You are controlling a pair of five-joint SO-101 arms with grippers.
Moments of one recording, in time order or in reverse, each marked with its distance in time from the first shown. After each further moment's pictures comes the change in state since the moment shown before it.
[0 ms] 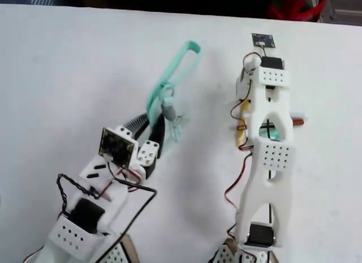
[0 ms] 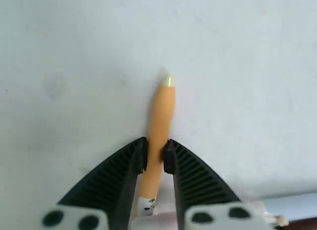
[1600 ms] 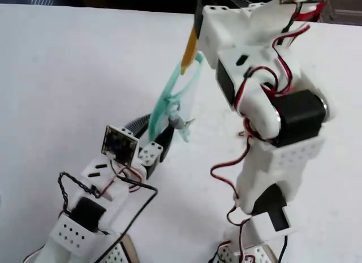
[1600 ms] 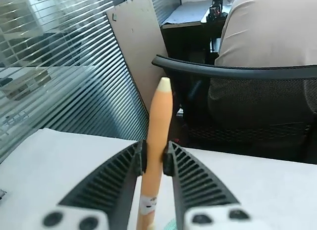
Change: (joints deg) left arm -0.1 0.9 0.1 1.0 -0.1; right arm -24.0 -53.5 -15.6 3.8 -16.4
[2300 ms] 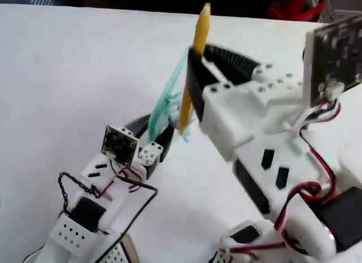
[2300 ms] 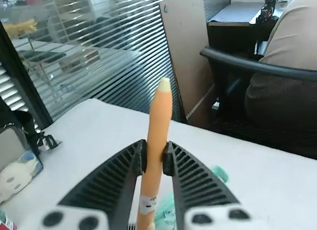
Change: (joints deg) left arm 0.0 0.0 0.0 0.0 0.0; right arm -11.9 -23.6 13.0 11.2 3.3
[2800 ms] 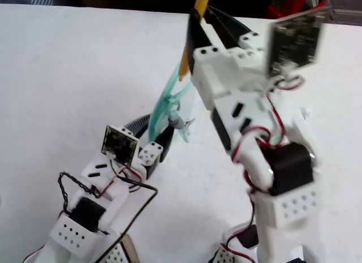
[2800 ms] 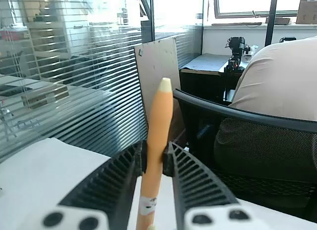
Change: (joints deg) left arm 0.0 0.0 0.0 0.0 0.0; right arm 7.9 -16.1 54.1 -51.6 6.4
